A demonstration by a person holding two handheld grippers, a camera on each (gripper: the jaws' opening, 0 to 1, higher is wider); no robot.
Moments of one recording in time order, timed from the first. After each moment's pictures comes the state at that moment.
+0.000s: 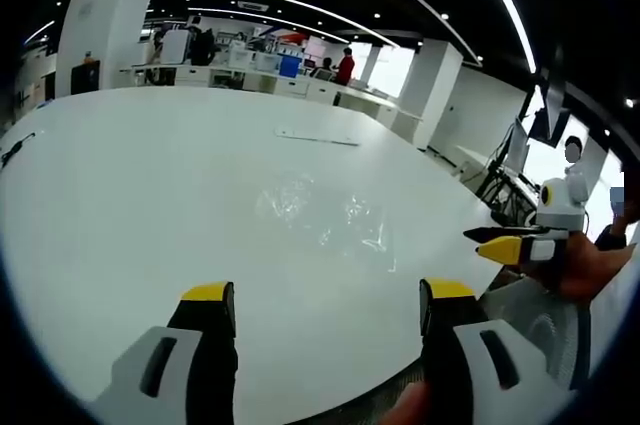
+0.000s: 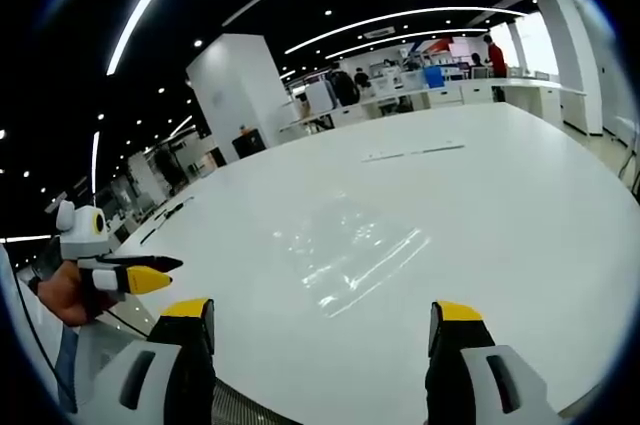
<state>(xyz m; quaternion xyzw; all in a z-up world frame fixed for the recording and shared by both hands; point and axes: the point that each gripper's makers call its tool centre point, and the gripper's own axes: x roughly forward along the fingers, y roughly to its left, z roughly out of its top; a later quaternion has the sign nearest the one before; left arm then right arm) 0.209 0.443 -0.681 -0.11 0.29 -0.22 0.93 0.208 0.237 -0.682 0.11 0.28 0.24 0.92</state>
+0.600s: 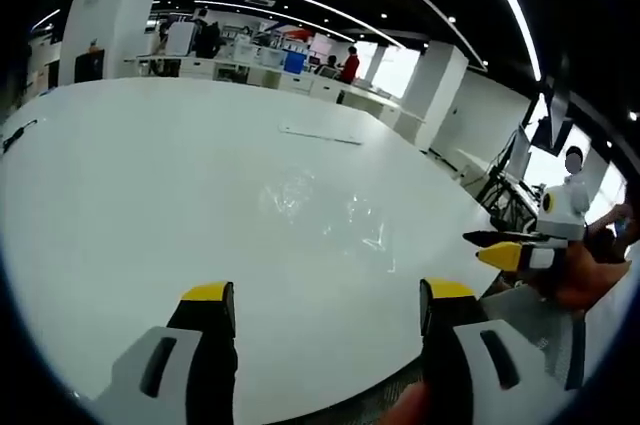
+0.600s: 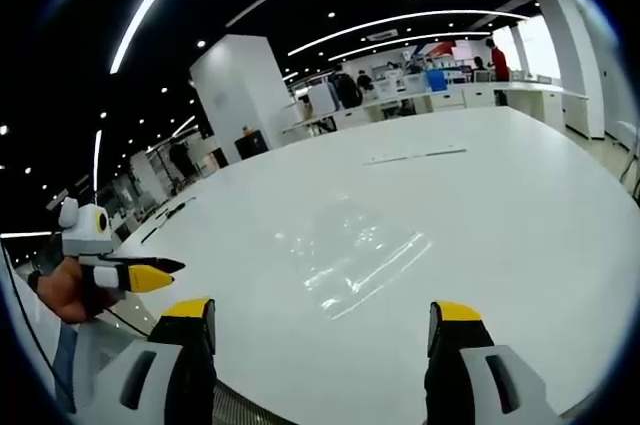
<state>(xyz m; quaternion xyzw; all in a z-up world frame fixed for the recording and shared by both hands) 0.206 0.443 -0.678 -0.13 0.30 -0.21 0.92 0.208 0.243 -0.677 0.10 0.27 0.25 0.92</state>
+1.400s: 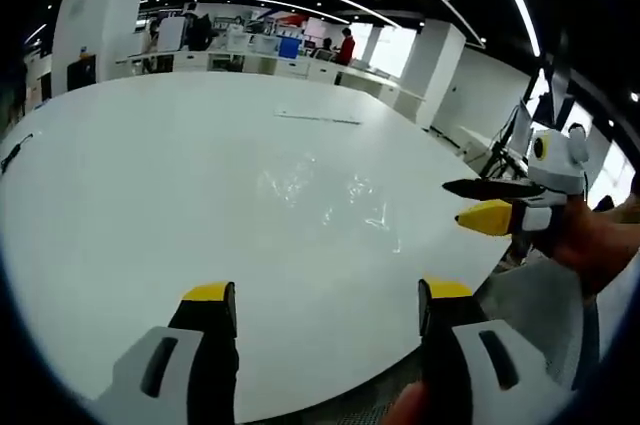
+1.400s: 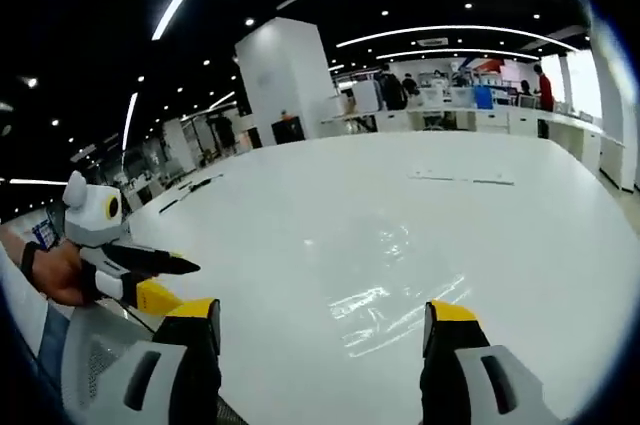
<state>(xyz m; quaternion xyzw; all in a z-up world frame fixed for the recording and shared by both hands) 0.204 0.434 -0.688 -0.09 0.33 -0.22 0.91 0.252 0.288 -0.675 0.03 0.26 0.33 0.91</state>
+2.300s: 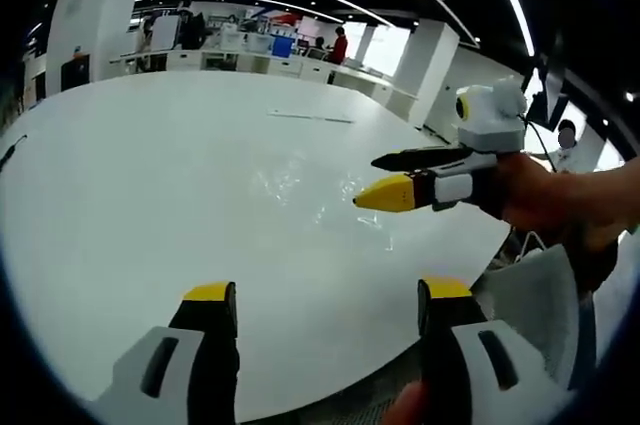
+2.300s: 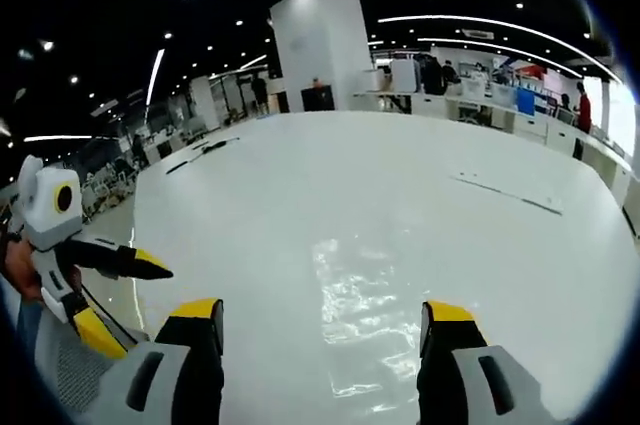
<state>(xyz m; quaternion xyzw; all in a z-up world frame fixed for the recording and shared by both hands) 0.200 0.428 -0.690 -0.09 0.33 -0.24 0.91 0.309 0.346 -0.697 -0.05 0.30 0.39 0.87</state>
